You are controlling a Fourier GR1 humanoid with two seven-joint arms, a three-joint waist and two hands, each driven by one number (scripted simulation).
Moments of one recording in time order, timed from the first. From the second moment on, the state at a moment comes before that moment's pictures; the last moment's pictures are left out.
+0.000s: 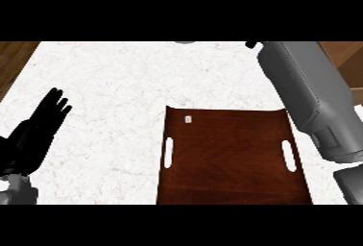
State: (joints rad) left arm -0.06 0.27 0.14 -1.63 0.27 -0.07 0.27; right arm -1.23 -0.26 0.10 -0.58 1.06 -0.13 0.83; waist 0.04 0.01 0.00
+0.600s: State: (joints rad) left arm -0.08 0.26 0.15 -1.62 0.25 -0.06 0.28; right arm -1.33 -0.39 0.04 -0.46 1.15 -0.22 0.90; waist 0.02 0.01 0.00
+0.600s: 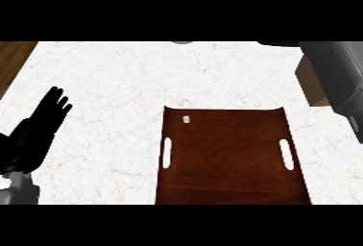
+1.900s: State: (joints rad) left arm -0.07 0.25 0.16 -1.63 0.25 -0.09 0.26; right arm -1.12 -0.55 -0.20 -0.19 0.99 -0.40 0.54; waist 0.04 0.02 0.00
